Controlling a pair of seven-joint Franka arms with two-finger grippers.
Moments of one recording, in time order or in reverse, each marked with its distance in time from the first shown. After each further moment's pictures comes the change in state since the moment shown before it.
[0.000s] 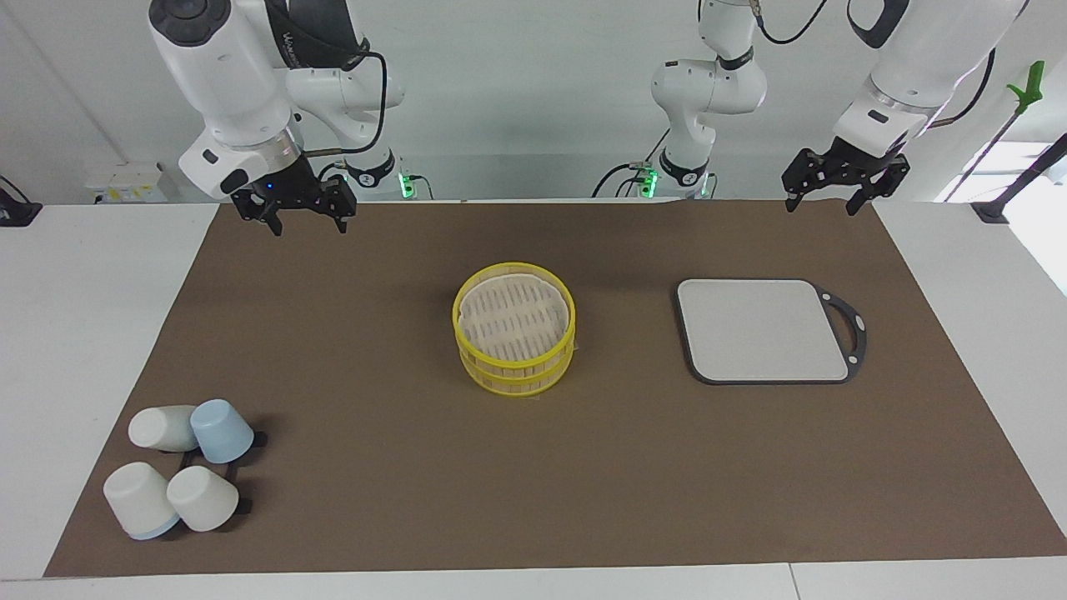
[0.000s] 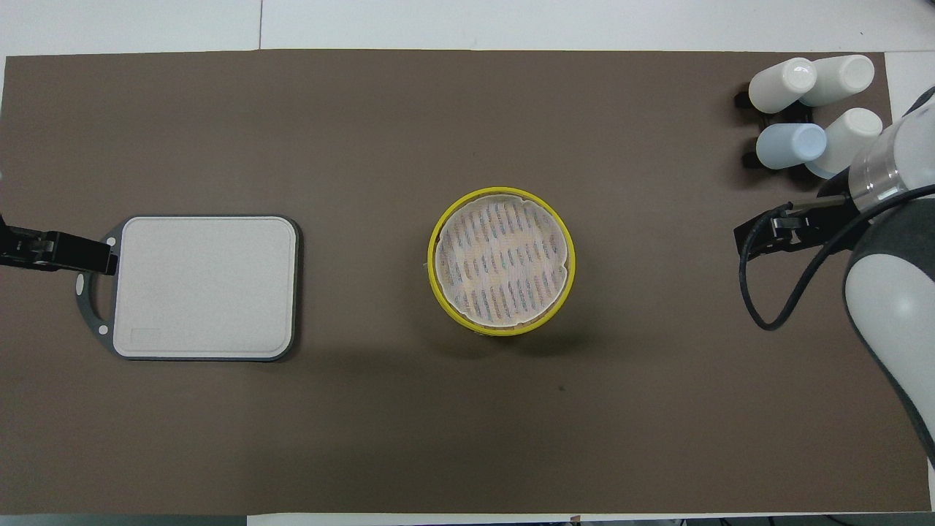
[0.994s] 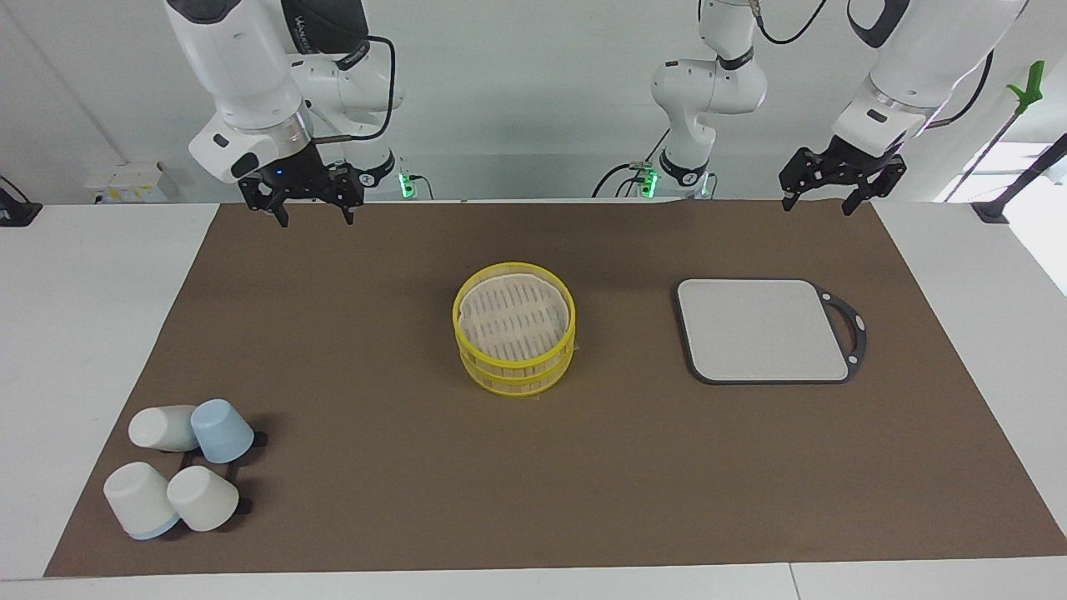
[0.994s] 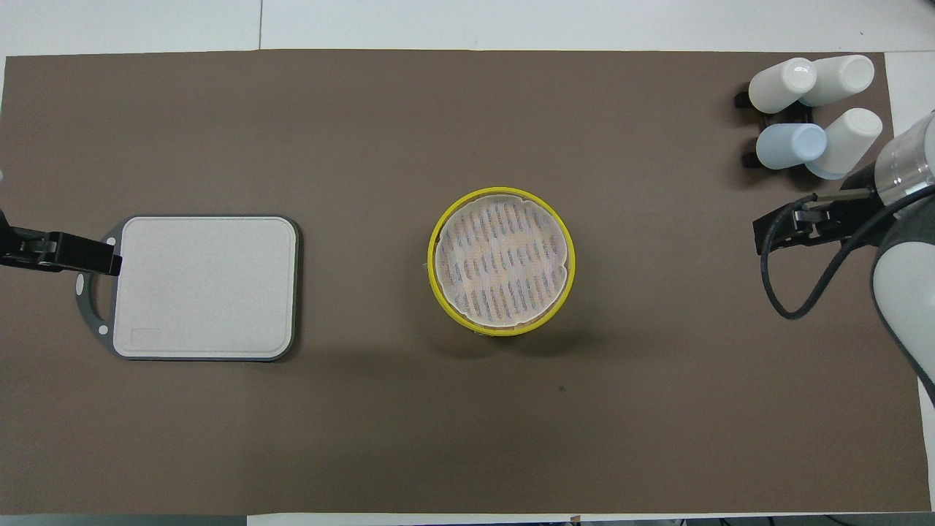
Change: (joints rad) left arm 0.000 0.000 0.000 0.000 -0.019 -0.003 0.000; right arm -0.096 0.001 0.066 0.000 0.000 0.009 0.000
